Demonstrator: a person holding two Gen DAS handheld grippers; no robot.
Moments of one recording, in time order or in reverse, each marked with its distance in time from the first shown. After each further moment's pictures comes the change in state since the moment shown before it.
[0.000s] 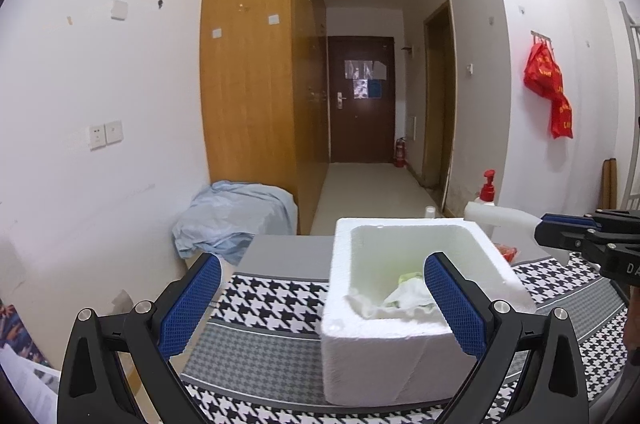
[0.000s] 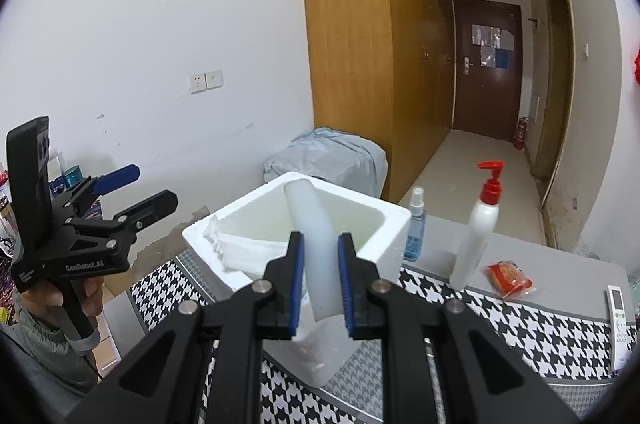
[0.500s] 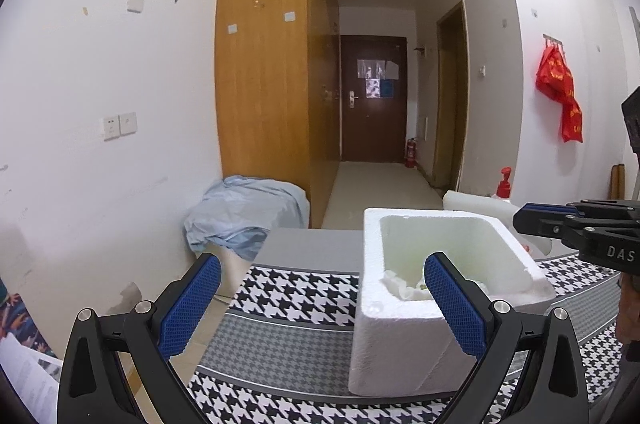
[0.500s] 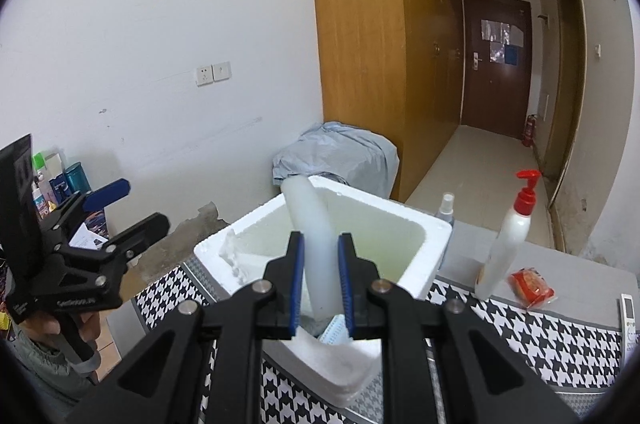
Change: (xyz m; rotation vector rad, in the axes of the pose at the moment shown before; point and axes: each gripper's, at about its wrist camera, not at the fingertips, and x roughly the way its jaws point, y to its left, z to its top) left arm -0.004 0.022 -0.012 -0.022 0.005 0.037; right arm 0.032 0.024 0.013 -0.005 0.038 0.008
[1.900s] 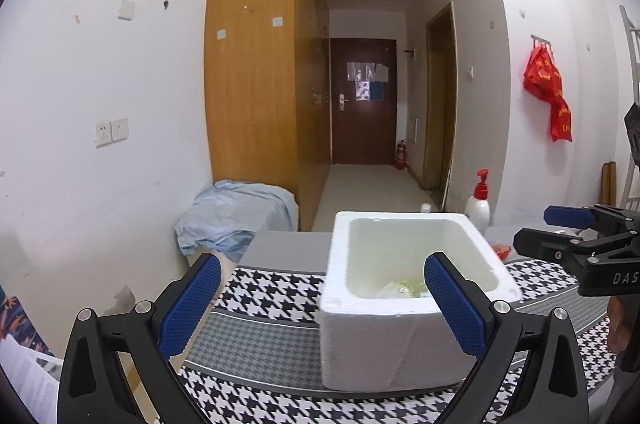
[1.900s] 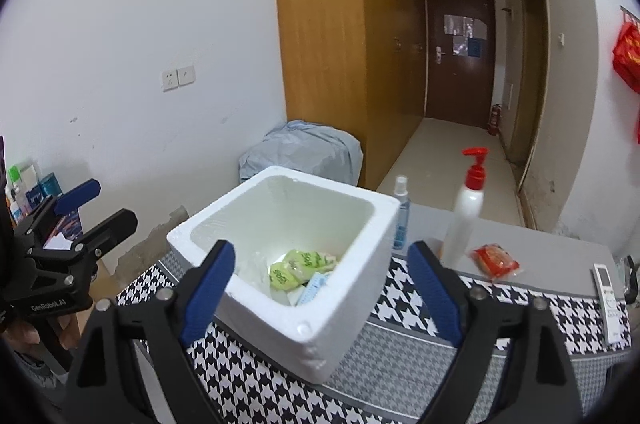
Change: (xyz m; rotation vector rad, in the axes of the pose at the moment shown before) left arm -0.020 -0.026 0.004 0.016 -0.010 -0.040; right arm -0.041 -0.018 -0.017 0.091 -0.021 -0.132
